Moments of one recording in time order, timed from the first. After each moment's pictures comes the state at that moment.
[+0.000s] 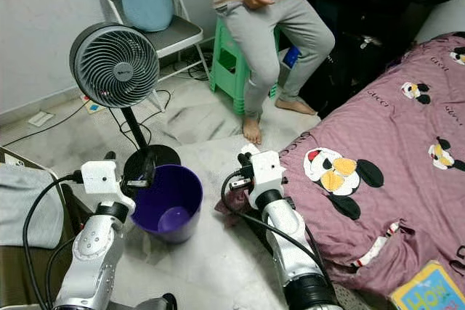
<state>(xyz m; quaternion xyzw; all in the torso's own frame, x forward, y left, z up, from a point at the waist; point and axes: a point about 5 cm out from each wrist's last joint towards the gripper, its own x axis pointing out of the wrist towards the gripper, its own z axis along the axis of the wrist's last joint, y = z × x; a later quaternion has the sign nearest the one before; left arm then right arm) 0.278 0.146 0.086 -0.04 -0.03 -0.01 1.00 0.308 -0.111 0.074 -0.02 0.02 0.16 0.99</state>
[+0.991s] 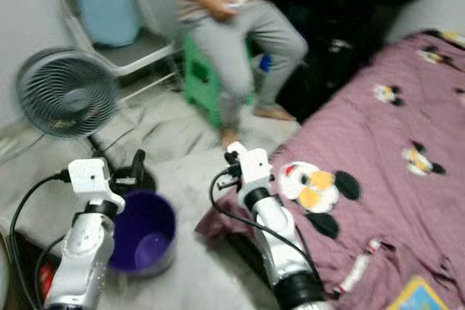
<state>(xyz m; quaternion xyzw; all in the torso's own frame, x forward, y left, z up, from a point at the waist) 0.281 0.151 0.090 -0.04 -0.04 0.00 1.00 0.309 -0.103 0.077 -0.01 0.02 0.18 0.98</state>
